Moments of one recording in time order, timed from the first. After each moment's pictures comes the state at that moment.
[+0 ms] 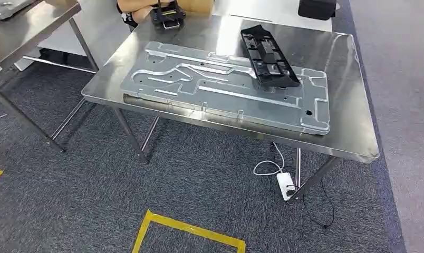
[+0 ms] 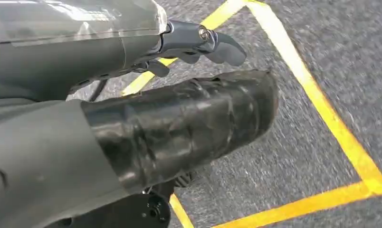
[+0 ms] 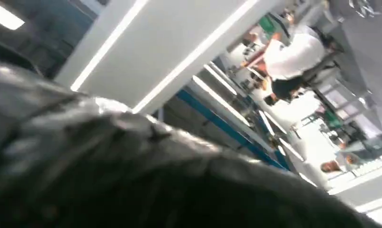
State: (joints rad) left arm -0.10 -0.23 1.30 -0.25 -0.82 0.06 -0.28; right arm -1.90 -0.93 1.13 -0.92 0.83 0.52 0.05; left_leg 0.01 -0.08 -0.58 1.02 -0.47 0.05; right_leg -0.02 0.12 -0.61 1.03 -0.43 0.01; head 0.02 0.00
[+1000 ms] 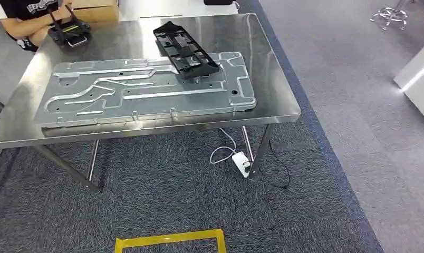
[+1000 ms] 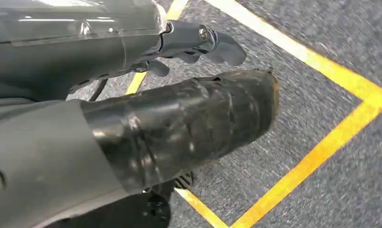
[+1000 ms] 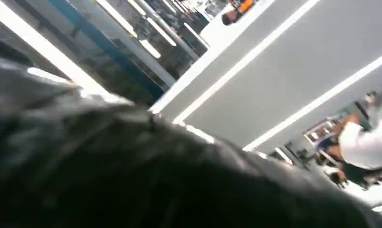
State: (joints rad) left arm -0.10 -0.23 1.30 -0.25 -0.82 0.06 -0.27; right arm -1.94 -0.91 1.14 -0.91 0.82 0.53 0.05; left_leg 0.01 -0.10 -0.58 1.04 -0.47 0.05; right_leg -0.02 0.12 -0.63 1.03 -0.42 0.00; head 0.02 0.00
